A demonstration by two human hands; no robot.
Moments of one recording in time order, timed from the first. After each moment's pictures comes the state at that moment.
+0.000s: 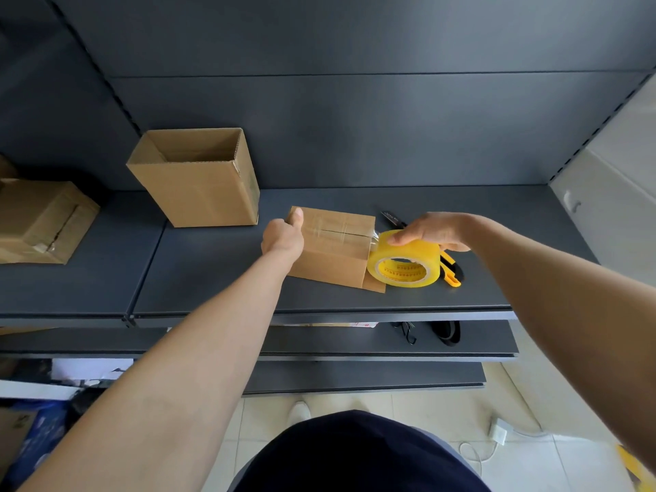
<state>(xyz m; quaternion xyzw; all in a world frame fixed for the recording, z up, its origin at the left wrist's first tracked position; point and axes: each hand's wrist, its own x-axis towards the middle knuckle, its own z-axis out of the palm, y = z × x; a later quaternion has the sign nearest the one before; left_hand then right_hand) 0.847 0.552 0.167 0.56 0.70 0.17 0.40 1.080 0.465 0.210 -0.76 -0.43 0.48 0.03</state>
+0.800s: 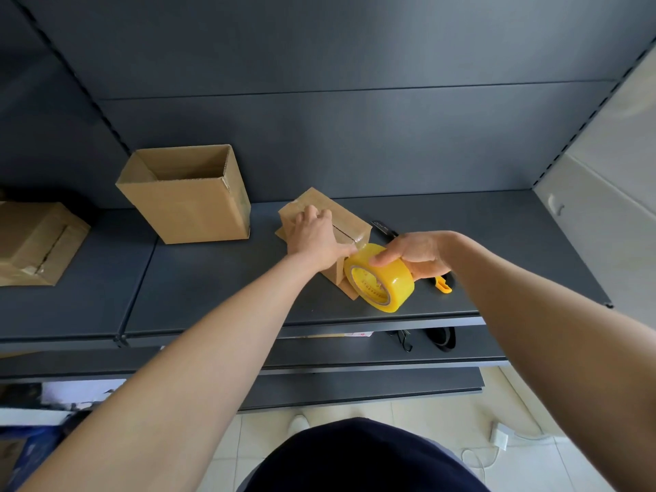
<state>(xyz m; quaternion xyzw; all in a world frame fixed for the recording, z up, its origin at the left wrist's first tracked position) 0.891 0.531 0.200 0.84 0.51 0.01 0.17 1.059 0.455 0.207 -0.66 -0.33 0.66 0.12</state>
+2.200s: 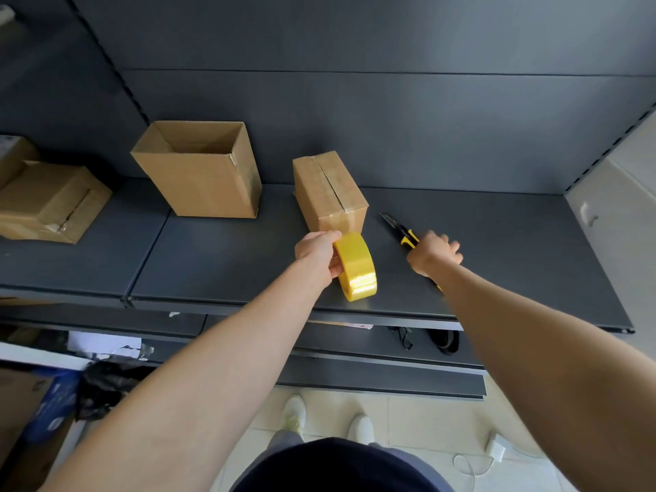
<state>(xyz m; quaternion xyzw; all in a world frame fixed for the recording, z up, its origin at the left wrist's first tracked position) 0.904 0.496 0.179 0.23 0.63 0.29 0.68 1.080 0.455 0.145 -0.90 -0.36 0.23 0.01</state>
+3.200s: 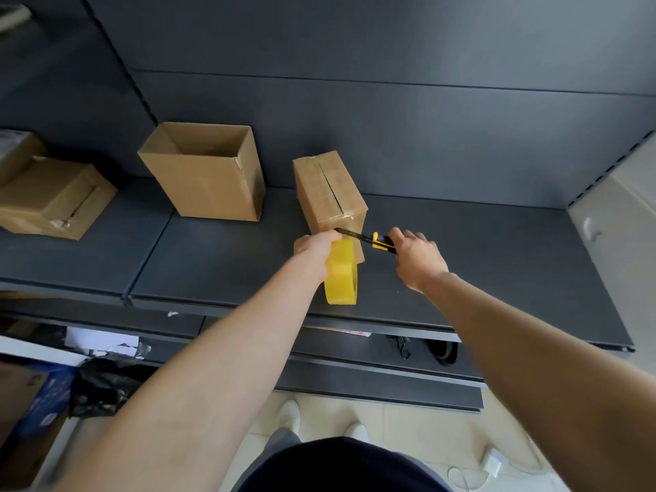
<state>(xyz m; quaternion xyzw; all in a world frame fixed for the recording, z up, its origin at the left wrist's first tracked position) 0.903 0.505 0.192 0.27 0.68 0.26 0.63 1.066 0.449 0.160 -0.76 -0.64 0.10 0.00</state>
